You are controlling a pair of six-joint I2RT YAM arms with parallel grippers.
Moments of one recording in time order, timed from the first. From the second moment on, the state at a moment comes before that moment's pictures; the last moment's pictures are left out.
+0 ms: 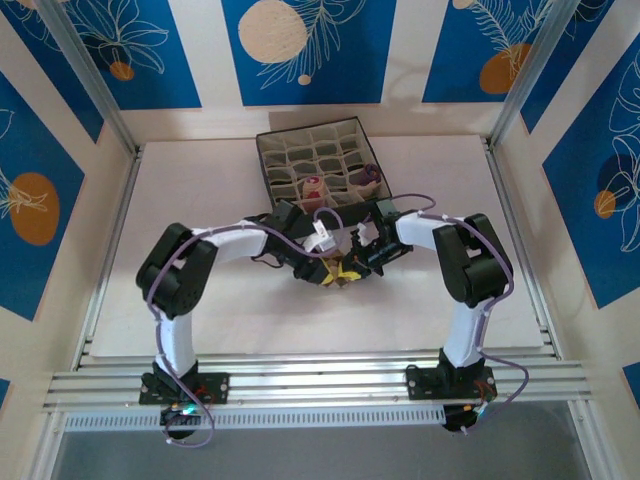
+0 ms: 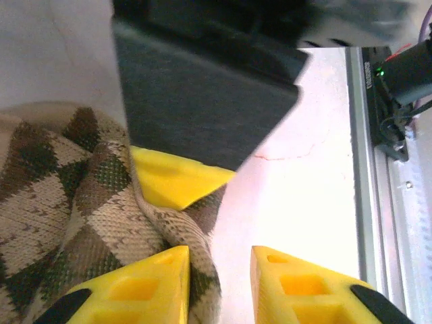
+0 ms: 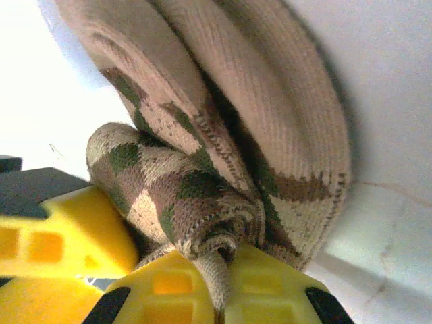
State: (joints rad) left arm -0.60 1.90 1.15 -0.37 0.88 0.34; right arm 0.37 1.91 1.07 -0.61 -0.82 0.47
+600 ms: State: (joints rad) left arm -0.79 1.57 0.72 0.16 0.28 0.84; right arm 0.37 1.93 1.14 -0.75 -0.78 0.41
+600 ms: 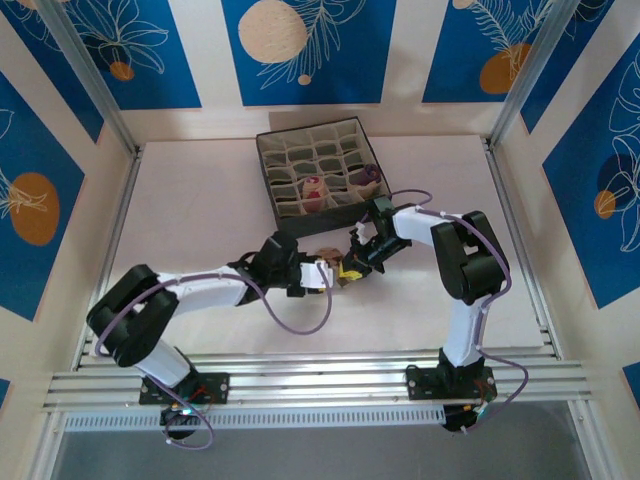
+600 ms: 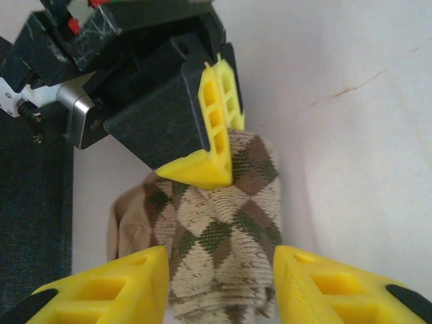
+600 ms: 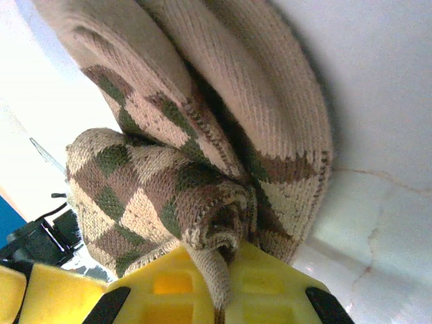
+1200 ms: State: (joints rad) left arm -0.82 1.76 0.89 0.07 0.25 0.80; right arm 0.36 1.92 1.15 -0.77 -0.75 0.39
